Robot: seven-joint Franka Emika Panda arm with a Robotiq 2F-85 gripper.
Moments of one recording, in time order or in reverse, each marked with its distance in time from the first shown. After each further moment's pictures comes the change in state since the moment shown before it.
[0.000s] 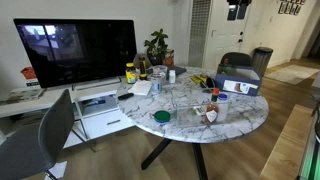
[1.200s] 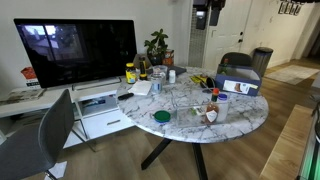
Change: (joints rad) arm 0.081 0.223 0.226 0.150 0.001 0.105 0.215
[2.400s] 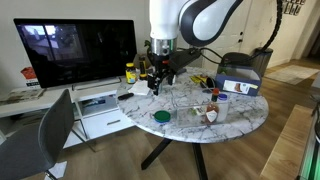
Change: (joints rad) arm 0.128 0.725 -0.189 0.179 -0.488 0.506 0.356
